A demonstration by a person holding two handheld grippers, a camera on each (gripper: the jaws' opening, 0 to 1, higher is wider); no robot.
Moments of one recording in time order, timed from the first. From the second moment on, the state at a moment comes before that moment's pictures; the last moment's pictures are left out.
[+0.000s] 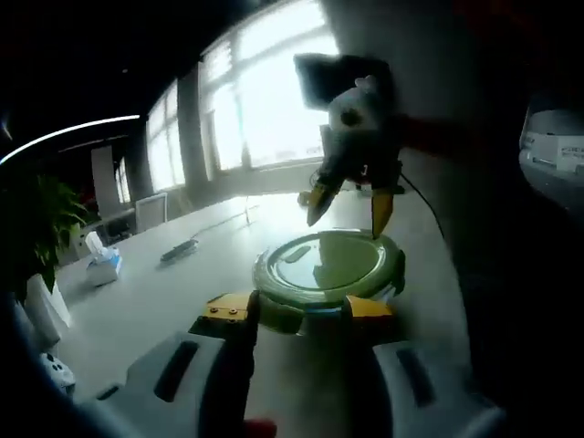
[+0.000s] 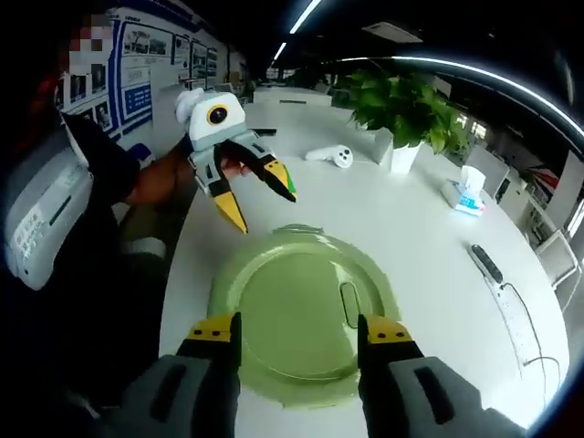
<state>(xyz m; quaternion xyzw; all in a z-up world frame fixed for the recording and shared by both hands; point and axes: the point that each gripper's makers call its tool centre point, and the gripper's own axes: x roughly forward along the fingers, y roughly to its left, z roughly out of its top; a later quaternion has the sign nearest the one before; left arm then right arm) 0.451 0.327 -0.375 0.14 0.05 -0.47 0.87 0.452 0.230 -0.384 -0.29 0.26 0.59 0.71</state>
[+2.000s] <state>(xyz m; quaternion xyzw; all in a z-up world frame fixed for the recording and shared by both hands) 0.469 0.324 -0.395 0.09 0.11 -0.57 0.81 0.459 0.238 -0.412 -0.37 0.37 0.59 0.61</state>
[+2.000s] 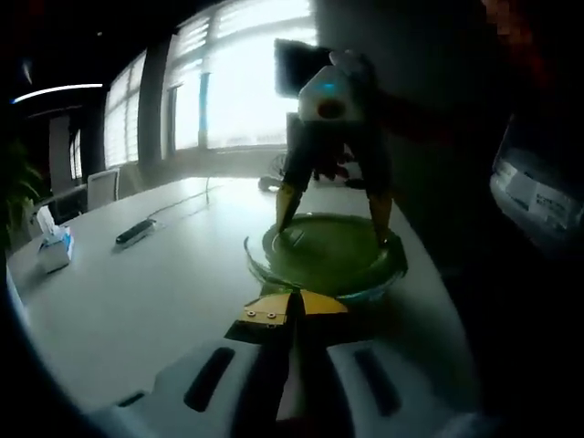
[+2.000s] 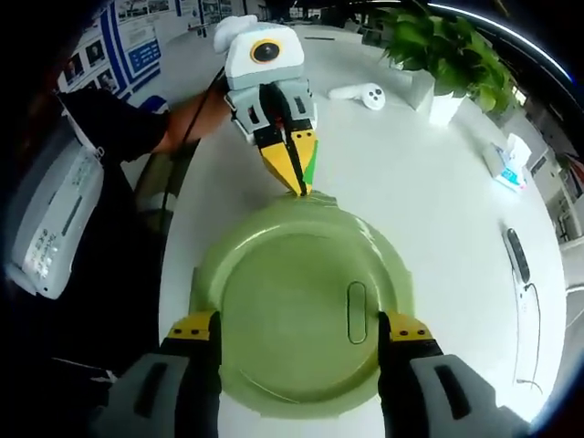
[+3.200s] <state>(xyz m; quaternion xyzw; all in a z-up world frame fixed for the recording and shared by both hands) 0.473 0.323 -0.413 0.07 0.12 -0.56 0.81 0.462 0.233 -0.413 -0.37 0.40 0.57 0.62</state>
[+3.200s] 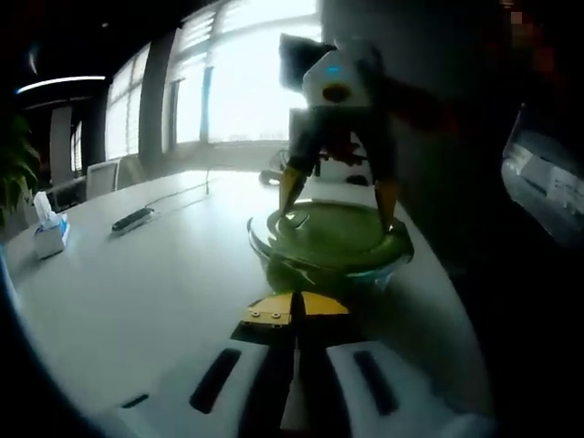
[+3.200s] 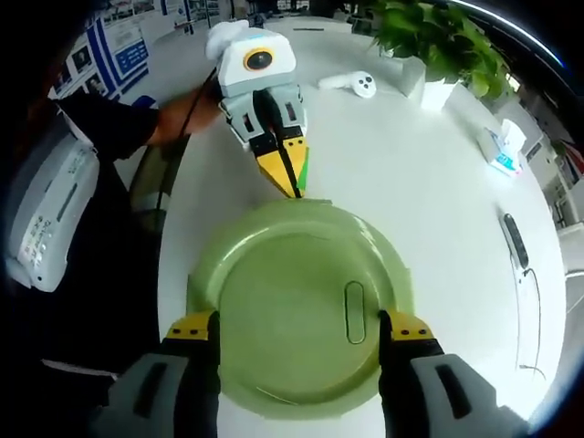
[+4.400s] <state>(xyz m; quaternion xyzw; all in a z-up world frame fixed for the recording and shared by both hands) 0.468 0.313 -0.411 0.09 0.11 -0.56 0.82 0.463 0.229 -0.411 -0.35 0.37 0.57 0.64</state>
